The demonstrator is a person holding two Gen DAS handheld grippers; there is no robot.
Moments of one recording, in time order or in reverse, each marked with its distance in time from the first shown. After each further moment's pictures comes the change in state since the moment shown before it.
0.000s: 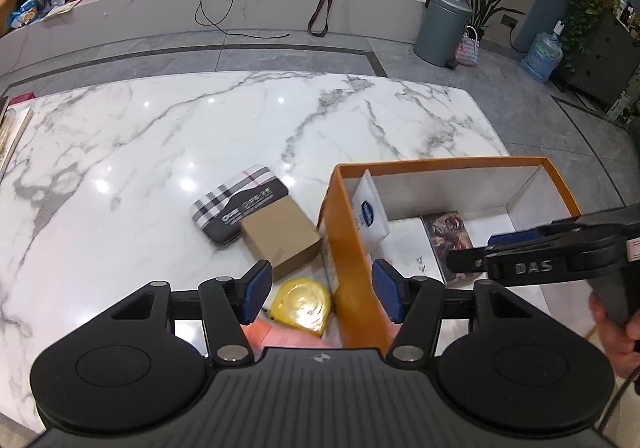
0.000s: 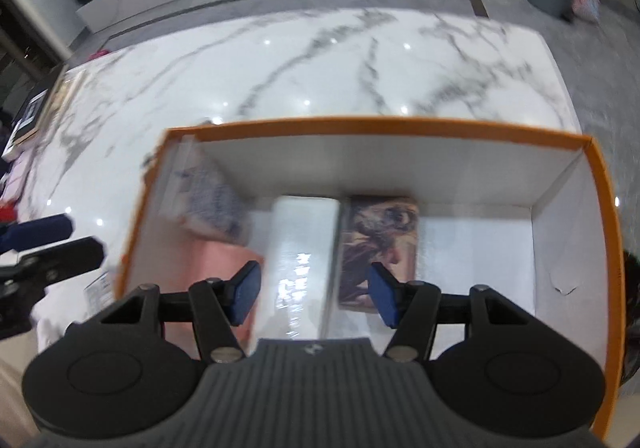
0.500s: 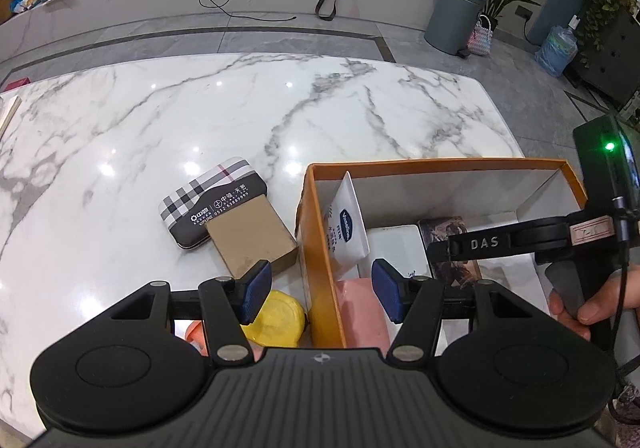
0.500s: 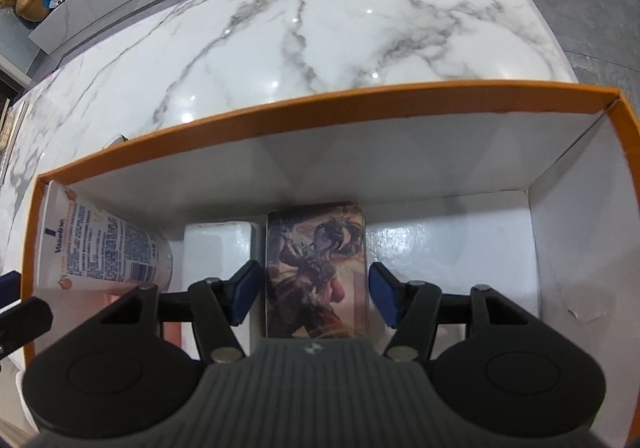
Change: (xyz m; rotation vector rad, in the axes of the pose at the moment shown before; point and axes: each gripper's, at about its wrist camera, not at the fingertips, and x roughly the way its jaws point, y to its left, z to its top) left arm 0.042 -0.025 0.014 -0.028 0.047 0.026; right arm 0.072 -0.063 0.019 0.190 0.095 -0.042
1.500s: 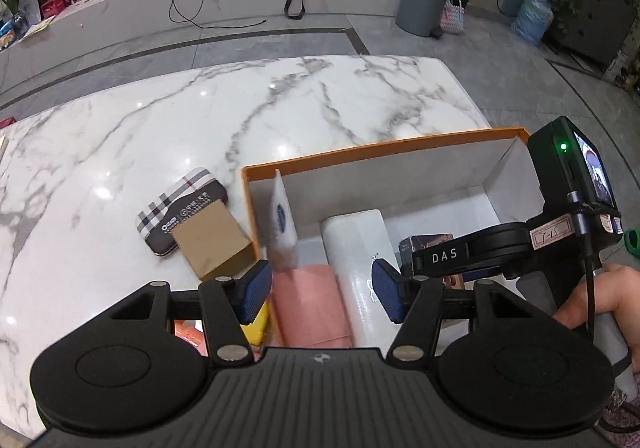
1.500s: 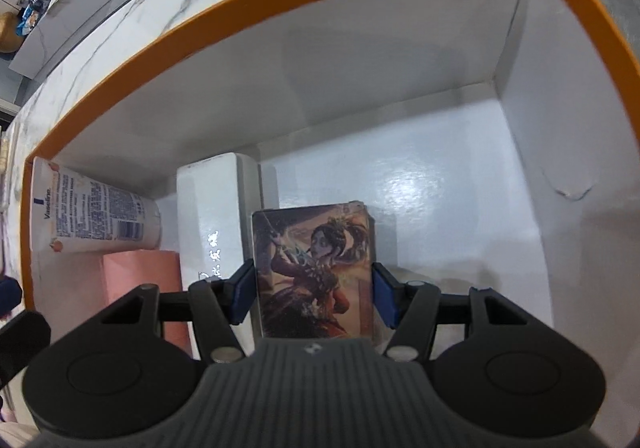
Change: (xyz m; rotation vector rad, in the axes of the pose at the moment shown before) left arm -0.014 -0.049 -0.003 0.120 0.012 0.004; right arm 0.006 -0.025 -0.024 0.173 0.120 0.050
